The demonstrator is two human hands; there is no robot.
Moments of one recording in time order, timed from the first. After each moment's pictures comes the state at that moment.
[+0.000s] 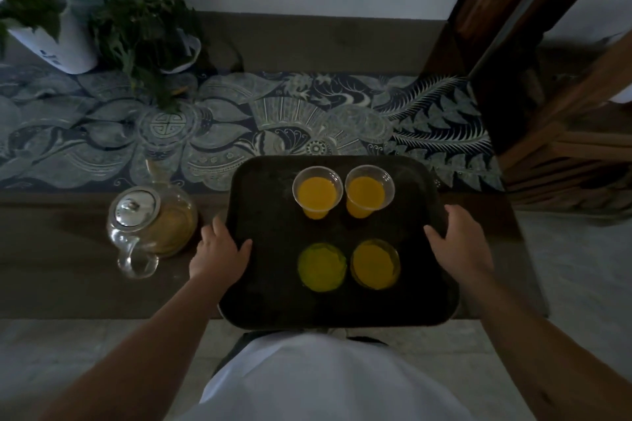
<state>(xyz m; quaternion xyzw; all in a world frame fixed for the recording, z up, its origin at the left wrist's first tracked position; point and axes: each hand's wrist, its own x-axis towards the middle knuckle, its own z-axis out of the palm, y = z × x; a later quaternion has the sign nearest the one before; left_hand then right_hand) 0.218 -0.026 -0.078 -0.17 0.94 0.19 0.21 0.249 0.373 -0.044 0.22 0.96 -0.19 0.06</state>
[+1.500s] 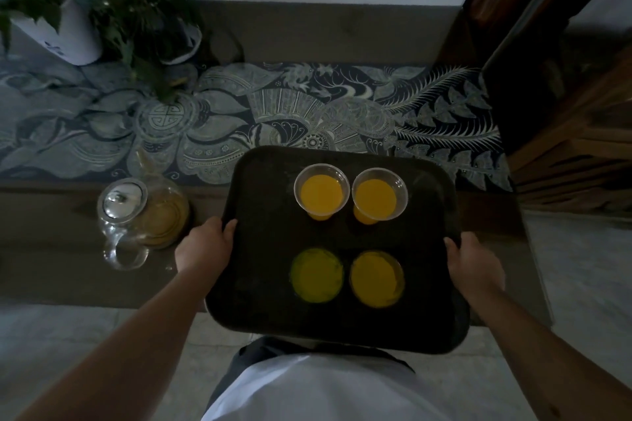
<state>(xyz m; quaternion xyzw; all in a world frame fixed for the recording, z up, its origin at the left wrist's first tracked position) 0.213 -0.016 -0.083 -0.18 0.97 0.11 0.13 0.272 0.428 -0.099 0.24 0.96 -0.16 0.09</state>
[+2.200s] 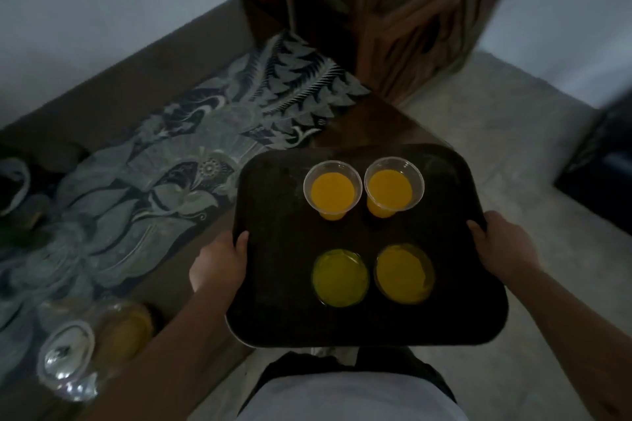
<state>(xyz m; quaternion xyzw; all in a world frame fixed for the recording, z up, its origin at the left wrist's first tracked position) 0.193 0.045 -0.063 0.16 0.97 0.07 0.15 0.509 0.369 -0.071 0.53 0.82 -0.19 0.04</state>
